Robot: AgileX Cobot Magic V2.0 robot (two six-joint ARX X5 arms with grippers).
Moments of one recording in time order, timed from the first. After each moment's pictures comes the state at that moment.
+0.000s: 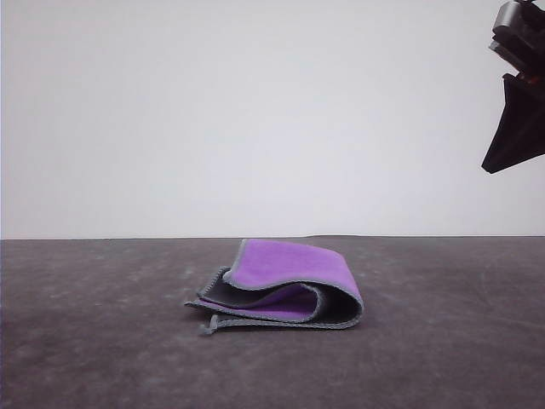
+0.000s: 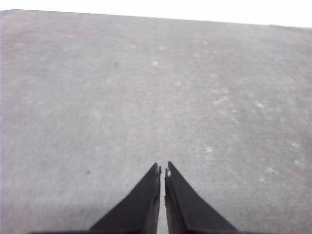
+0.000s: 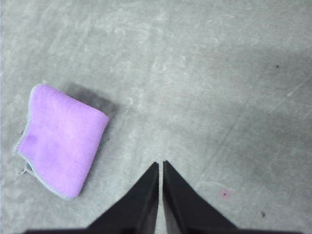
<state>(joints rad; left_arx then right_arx) 0.02 0.24 0.16 -0.20 0.05 -0.06 -0.02 1.32 0.95 -0.56 -0.57 -0.05</state>
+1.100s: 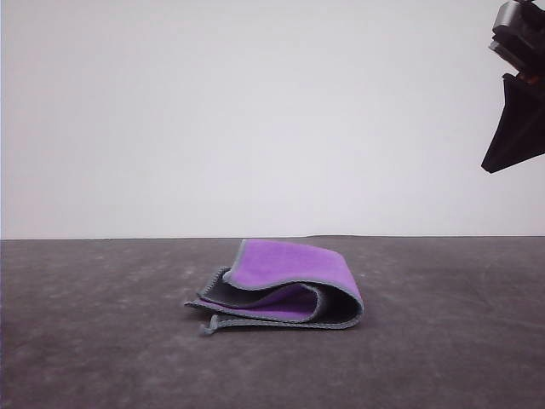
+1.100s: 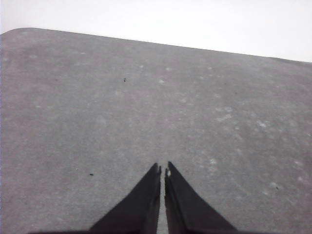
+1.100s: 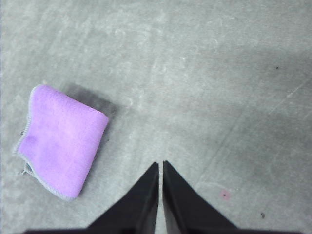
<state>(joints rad) 0.03 0.00 0.04 -0.21 0.05 -0.11 -0.02 1.32 0.95 -0.55 -0.57 -0.05</state>
